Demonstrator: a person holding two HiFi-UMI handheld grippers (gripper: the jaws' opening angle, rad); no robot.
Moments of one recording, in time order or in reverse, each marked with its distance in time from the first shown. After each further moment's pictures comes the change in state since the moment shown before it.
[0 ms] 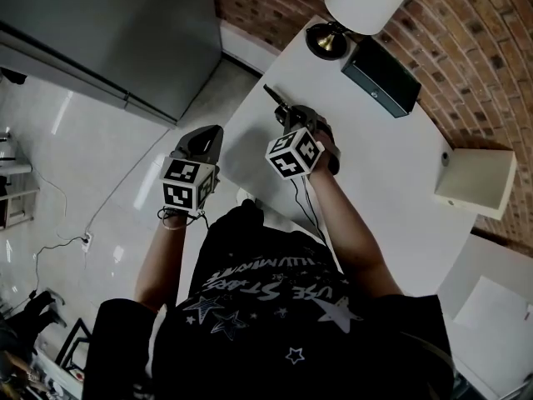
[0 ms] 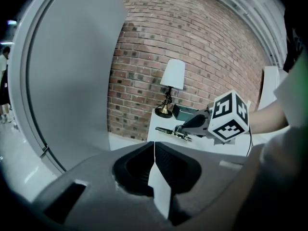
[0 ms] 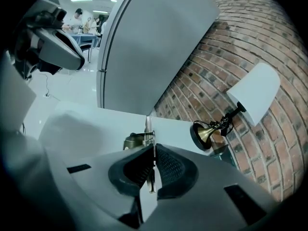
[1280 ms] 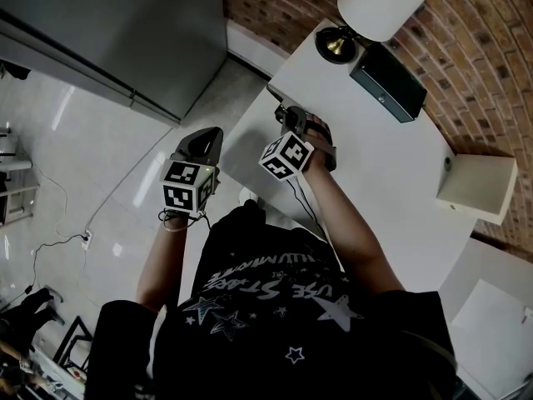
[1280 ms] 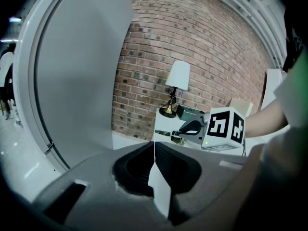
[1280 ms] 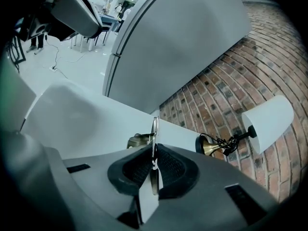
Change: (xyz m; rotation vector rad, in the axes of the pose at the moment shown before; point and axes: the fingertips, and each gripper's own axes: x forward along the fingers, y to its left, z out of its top) left arm -0.010 0.022 -0.006 -0.036 -0.001 0.020; right arm 0.028 0.029 0.012 -0.250 0.036 -0.036
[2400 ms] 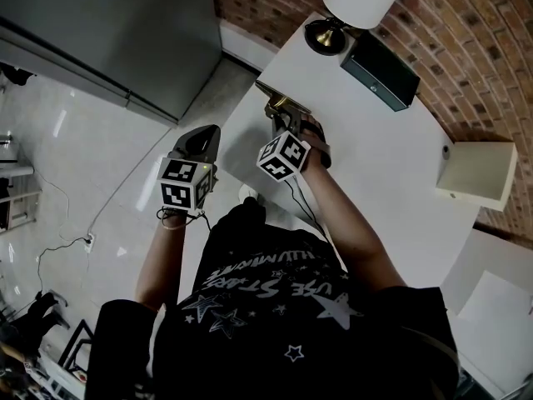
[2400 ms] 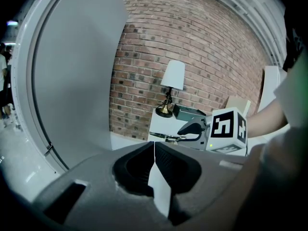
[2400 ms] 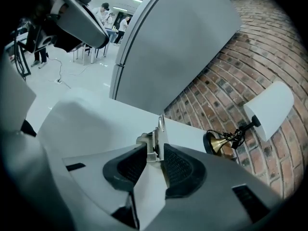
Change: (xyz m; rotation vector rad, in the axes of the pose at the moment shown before) left arm -0.005 -0.021 0.003 0.028 -0.005 -0.011; right arm -0.018 0.020 -0.006 0.078 -0.076 0.078
